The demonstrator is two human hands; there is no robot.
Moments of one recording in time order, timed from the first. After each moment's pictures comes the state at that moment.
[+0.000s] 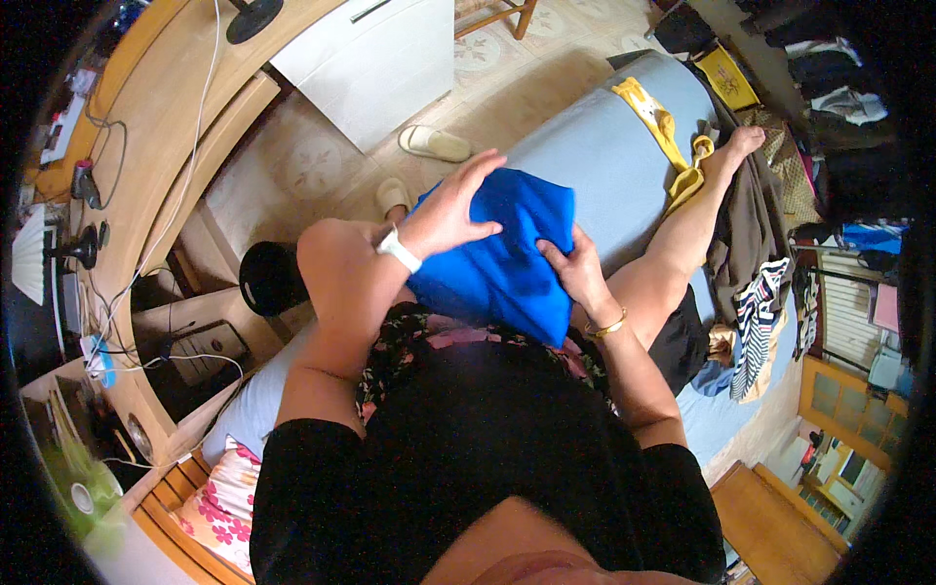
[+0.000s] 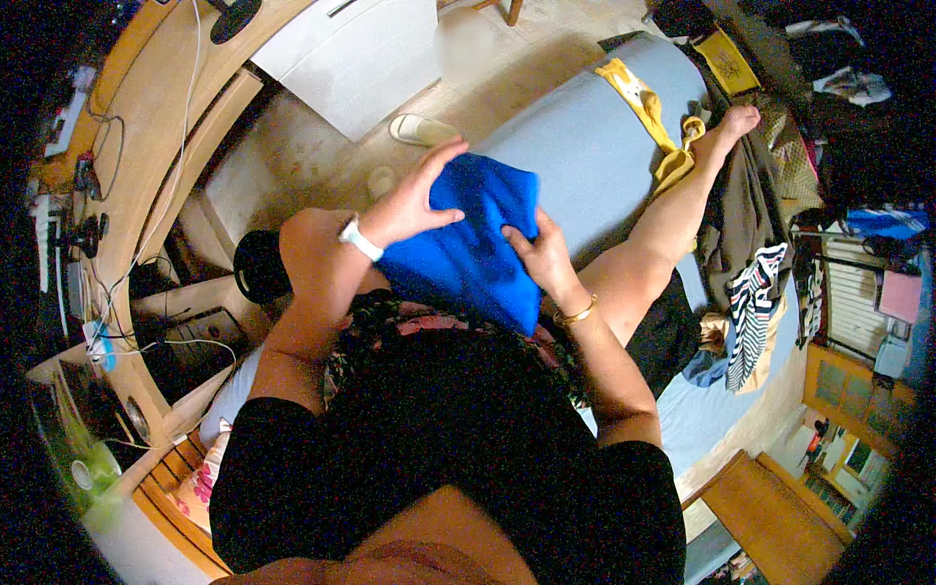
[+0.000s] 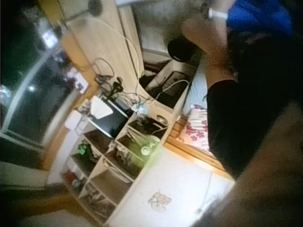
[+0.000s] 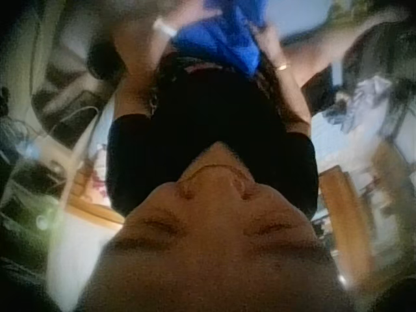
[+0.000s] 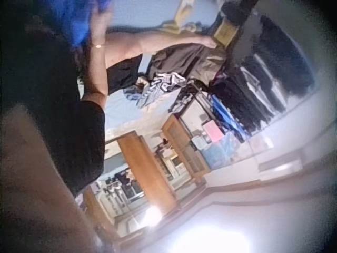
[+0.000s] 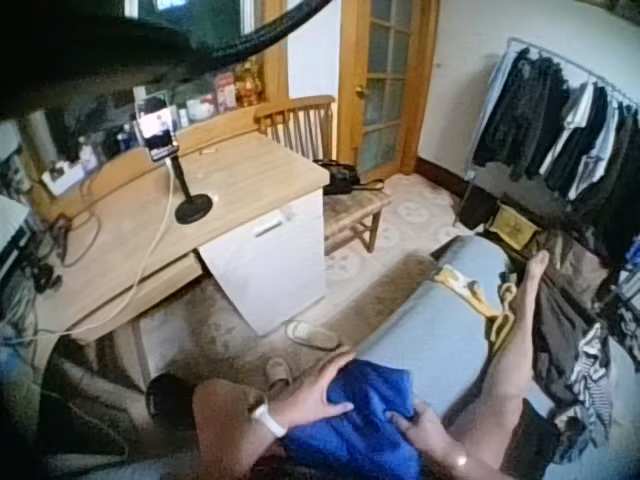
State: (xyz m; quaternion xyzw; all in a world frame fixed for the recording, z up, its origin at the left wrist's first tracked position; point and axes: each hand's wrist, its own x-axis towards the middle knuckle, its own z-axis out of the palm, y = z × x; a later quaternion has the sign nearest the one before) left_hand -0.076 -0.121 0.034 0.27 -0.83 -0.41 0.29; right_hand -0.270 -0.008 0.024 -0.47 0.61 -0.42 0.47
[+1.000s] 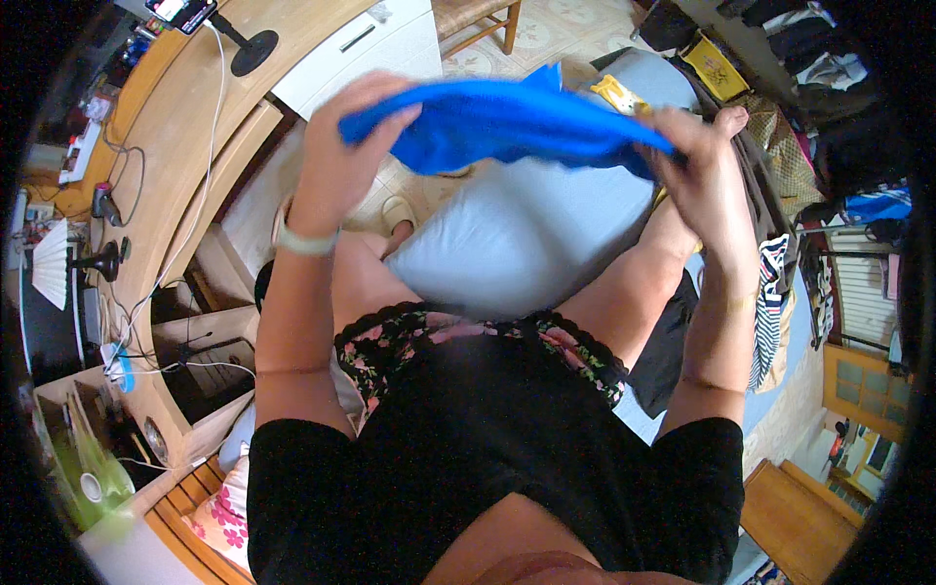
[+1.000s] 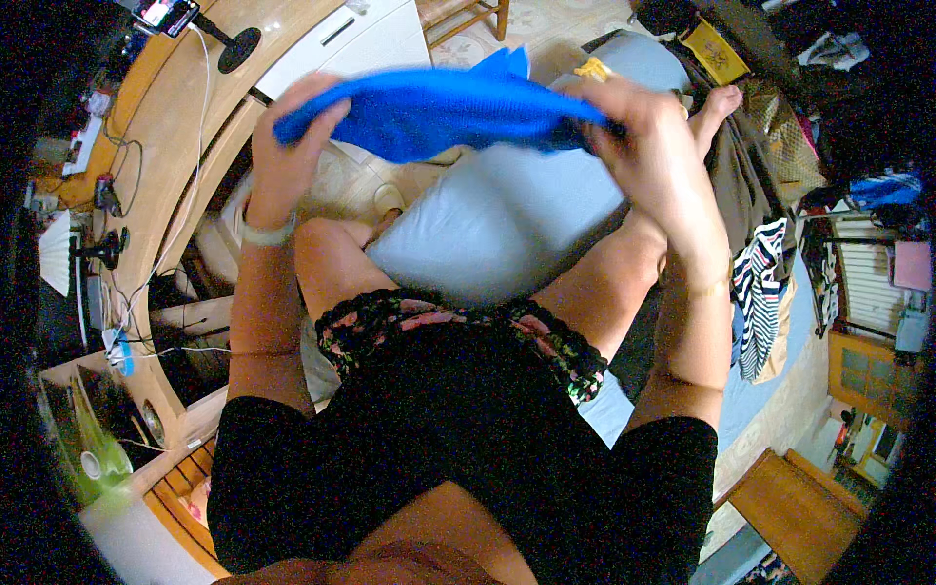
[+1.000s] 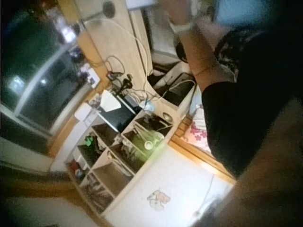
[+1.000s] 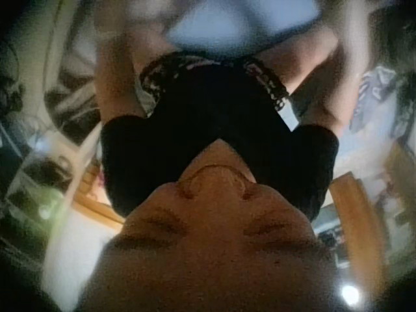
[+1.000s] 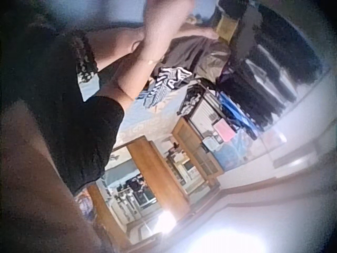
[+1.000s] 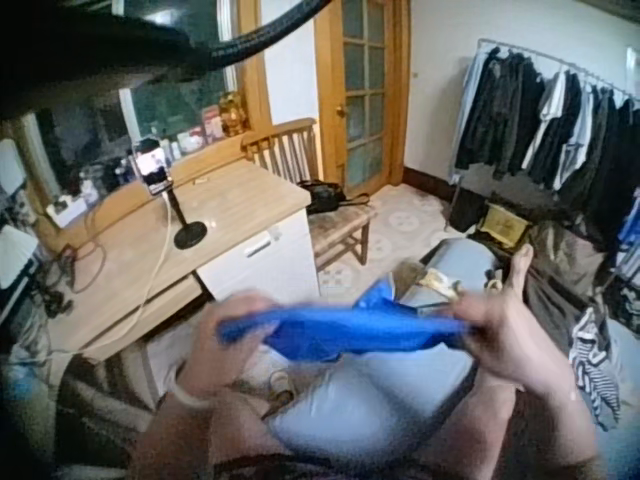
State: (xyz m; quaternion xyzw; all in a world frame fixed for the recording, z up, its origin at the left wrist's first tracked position) left_hand -0.042 -0.144 0.185 0.30 -0.78 -0.26 0.49; right_hand -0.326 -0.054 0.219 -0.78 0.52 -0.33 0.07
